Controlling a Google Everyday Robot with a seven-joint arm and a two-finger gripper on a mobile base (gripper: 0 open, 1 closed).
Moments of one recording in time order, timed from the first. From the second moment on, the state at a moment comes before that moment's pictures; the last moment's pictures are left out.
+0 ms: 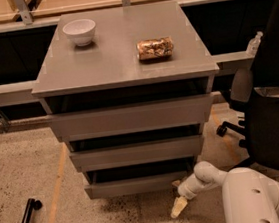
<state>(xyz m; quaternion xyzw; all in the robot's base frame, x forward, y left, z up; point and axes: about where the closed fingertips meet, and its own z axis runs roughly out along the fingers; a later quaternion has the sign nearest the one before) 0.574 -0.124 0.145 -0.55 0.77 0.26 0.18</state>
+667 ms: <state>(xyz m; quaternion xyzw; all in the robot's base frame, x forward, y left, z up) 0.577 -0.118 0.143 -0.54 0.77 0.26 0.19</state>
